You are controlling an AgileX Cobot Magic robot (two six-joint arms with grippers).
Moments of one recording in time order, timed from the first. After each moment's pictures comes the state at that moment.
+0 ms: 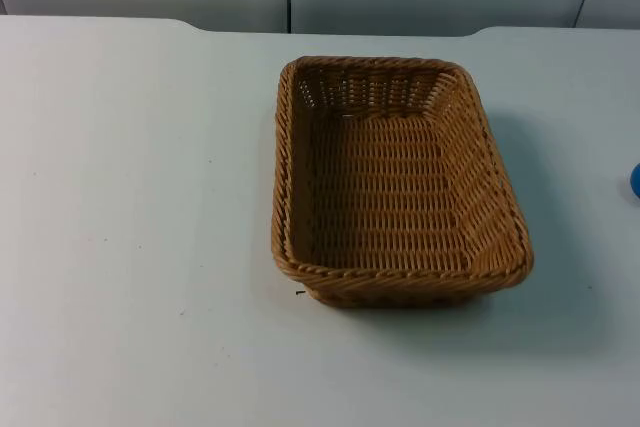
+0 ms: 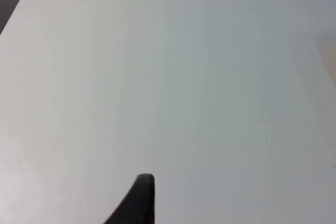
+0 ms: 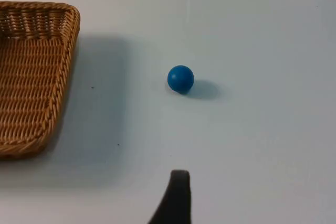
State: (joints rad) right arm -0.09 0.00 -0.52 0.00 1.09 -0.11; left arm 0.04 0.00 -0.51 -0.02 1.09 0.00
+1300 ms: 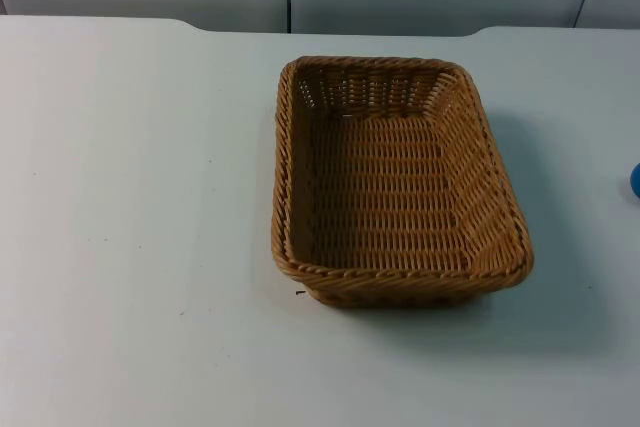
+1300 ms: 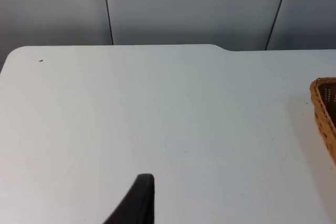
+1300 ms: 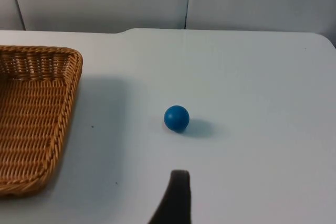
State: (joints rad) right arm -0.09 0.00 -0.57 0.00 1.04 -0.11; left arm 0.04 0.54 -0.92 -0.09 0.97 0.06
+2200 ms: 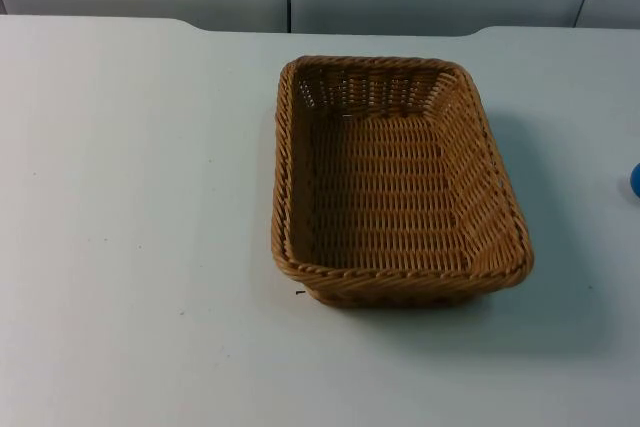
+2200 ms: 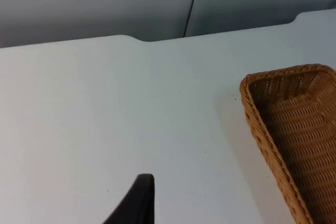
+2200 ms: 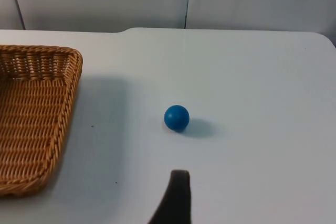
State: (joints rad) right arm -0.09 0.00 -0.57 0.00 1.04 -0.11; left arm 0.04 1.07 -1.09 -0.49 0.82 0.43
